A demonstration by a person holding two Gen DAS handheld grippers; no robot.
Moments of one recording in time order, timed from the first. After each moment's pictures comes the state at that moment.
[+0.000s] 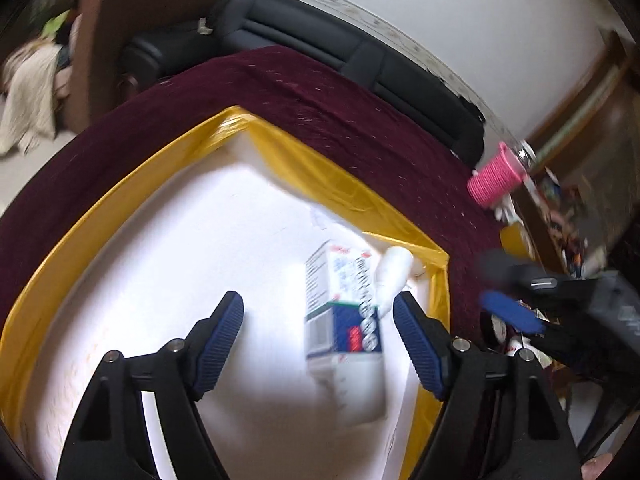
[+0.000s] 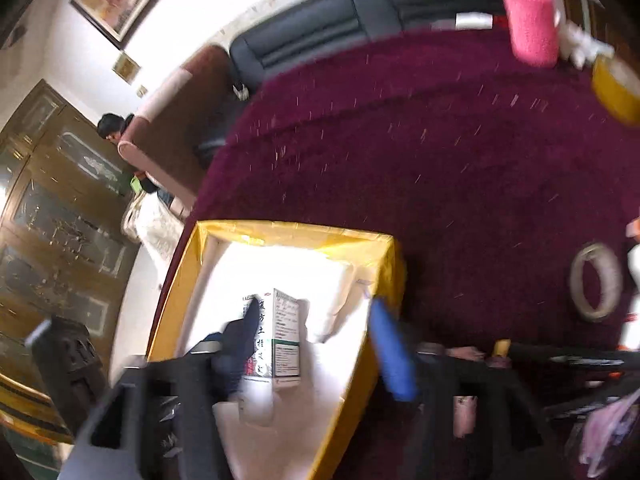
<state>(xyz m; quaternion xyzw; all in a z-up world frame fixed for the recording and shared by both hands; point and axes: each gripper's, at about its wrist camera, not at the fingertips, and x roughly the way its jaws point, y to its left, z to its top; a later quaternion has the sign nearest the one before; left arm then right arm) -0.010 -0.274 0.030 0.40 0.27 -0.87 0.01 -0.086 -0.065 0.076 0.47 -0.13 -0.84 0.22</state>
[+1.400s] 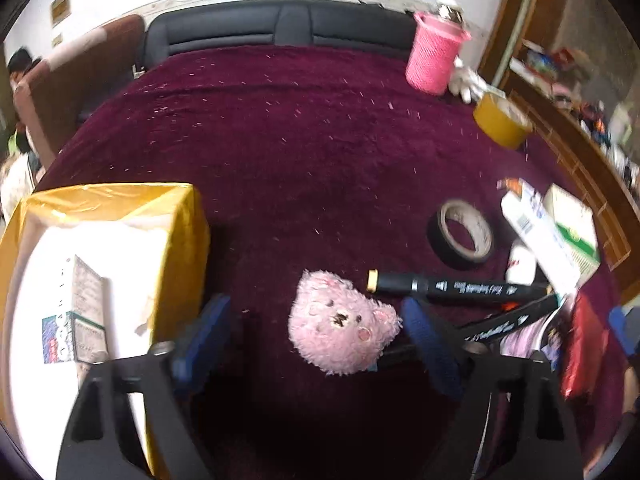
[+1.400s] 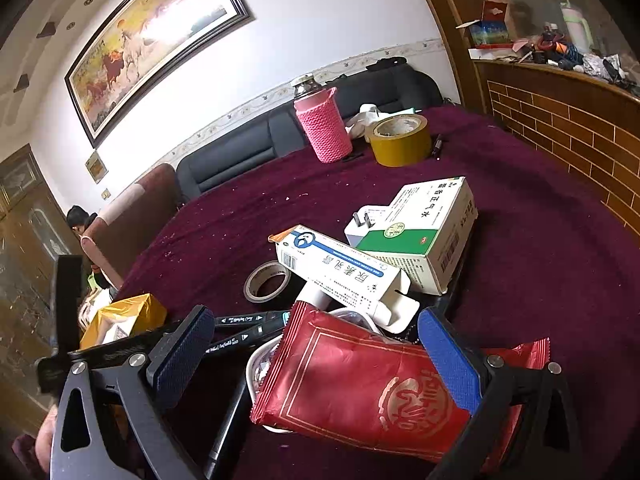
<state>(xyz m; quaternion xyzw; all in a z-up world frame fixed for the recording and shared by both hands) -0.049 -0.076 0.017 0.47 0.04 -0.88 0.00 0.027 0.181 0.056 0.31 -0.17 -0.93 0.10</state>
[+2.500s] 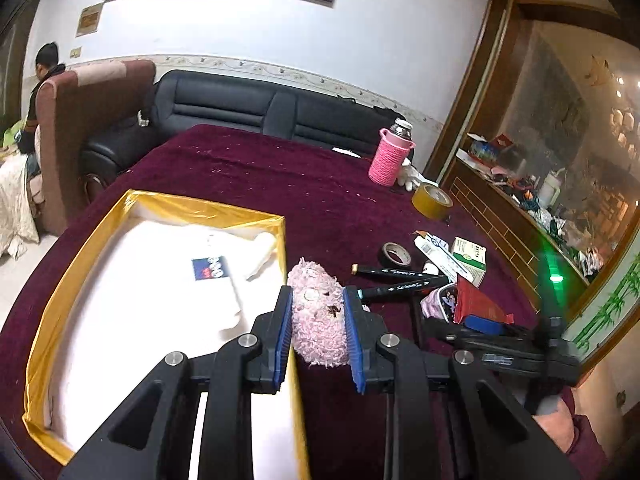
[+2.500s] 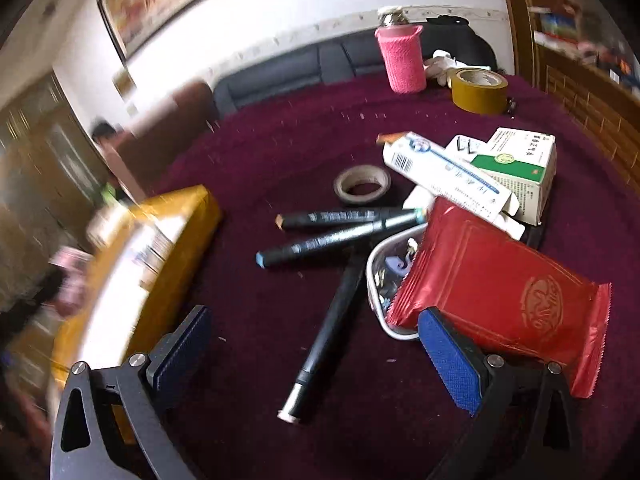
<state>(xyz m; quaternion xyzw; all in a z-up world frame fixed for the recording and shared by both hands) 0.131 -0.173 0.102 0.30 0.14 -0.94 -0.07 0.045 0.078 0.042 0.43 -0.04 -0.89 0.15</state>
